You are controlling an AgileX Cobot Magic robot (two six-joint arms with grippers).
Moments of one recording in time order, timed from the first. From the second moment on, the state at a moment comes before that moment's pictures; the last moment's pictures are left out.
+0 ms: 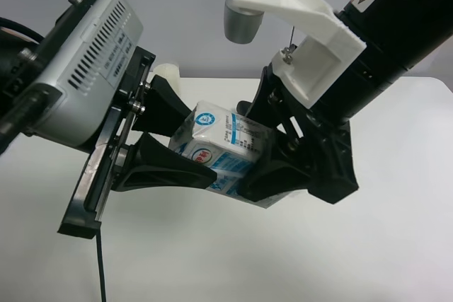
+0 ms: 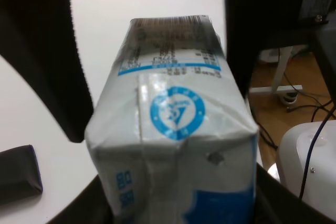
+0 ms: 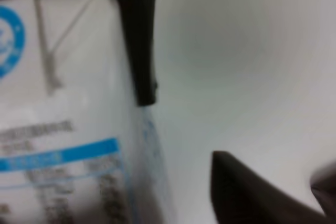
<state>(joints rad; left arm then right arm) -0.67 1.23 -0.79 -1.12 0.68 1.66 0.74 1.34 -1.09 0.49 1.01 -0.94</state>
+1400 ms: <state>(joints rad) -0.67 1.19 -0.79 -1.15 0.54 1.64 0.74 1.34 -1.09 0.43 1.02 -0.94</state>
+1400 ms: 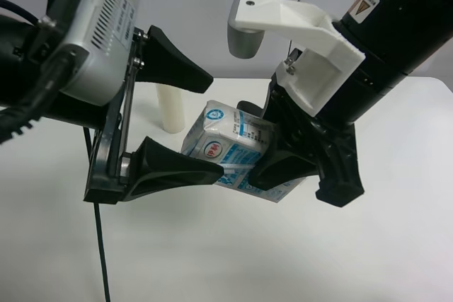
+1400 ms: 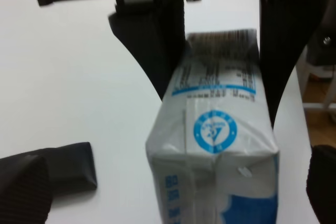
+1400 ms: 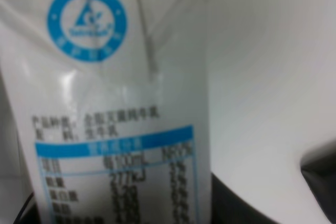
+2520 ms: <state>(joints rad) -0.67 0.73 -0.79 -0.35 0.68 0.51 0.74 1.34 -1.09 0.43 1.02 -0.94</state>
